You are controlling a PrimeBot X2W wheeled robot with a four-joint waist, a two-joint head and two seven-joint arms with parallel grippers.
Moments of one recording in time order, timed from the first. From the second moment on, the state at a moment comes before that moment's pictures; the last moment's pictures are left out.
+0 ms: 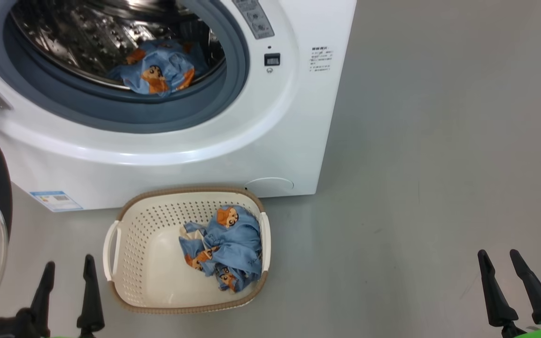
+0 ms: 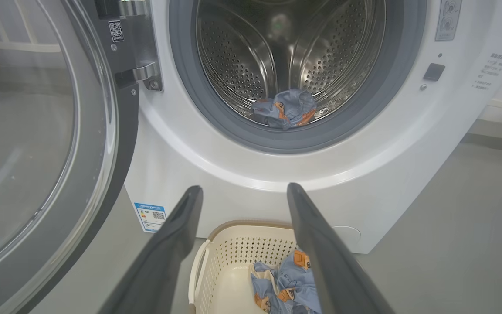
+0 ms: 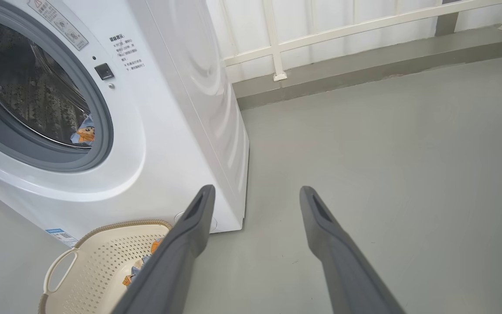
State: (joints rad) left arm 0.03 0.06 0.10 0.11 -0.26 -0.13 -0.26; right arm 0.10 -0.25 -0.04 0.08 0.51 0.13 -0.26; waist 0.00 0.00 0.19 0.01
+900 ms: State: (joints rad) left arm 0.08 0.05 0.09 0.08 -0.26 -0.13 -0.26; right arm 0.12 -0.24 -0.05 0.07 0.51 0.13 -0.26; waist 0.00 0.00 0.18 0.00
